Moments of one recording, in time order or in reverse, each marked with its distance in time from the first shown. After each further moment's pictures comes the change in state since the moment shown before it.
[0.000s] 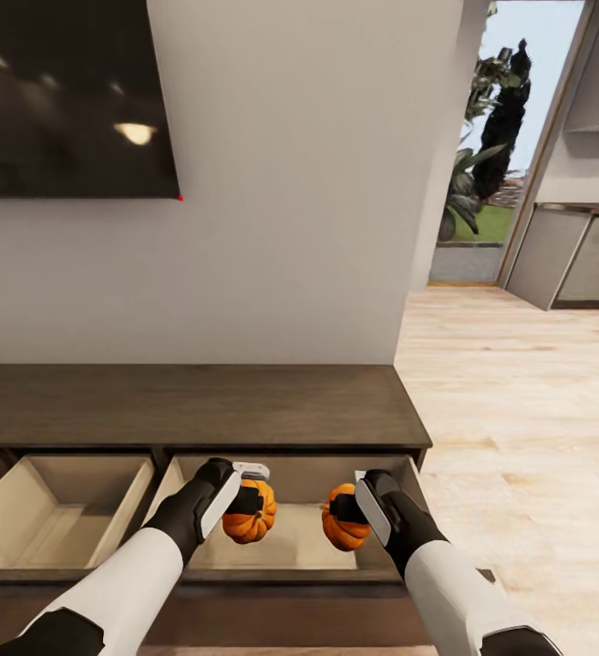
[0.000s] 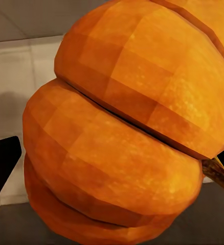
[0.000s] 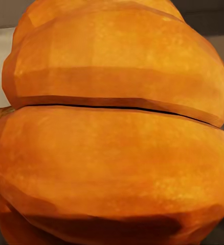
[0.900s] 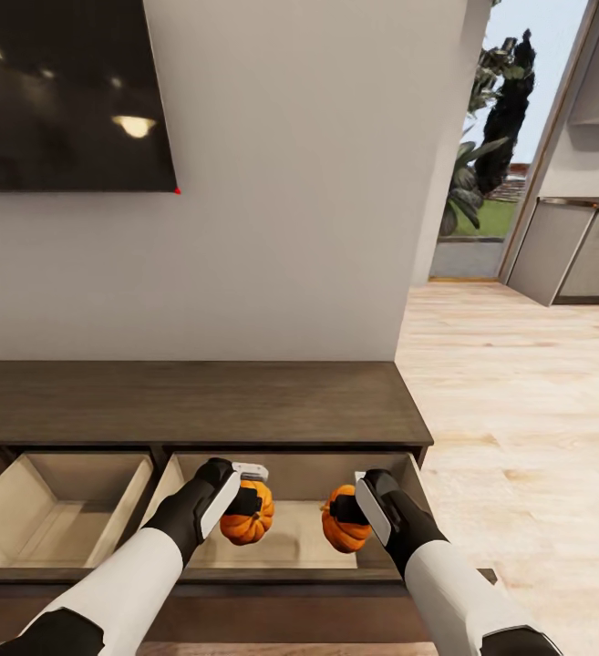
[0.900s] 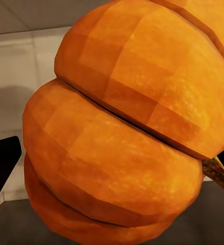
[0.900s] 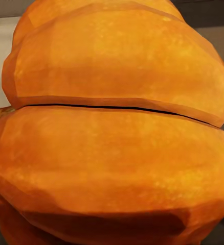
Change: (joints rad) left arm 0.000 0.001 -0.001 0.001 -0.001 0.011 0.015; right arm -0.001 0.000 0.000 0.000 -0.003 0.015 -0.003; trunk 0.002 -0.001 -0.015
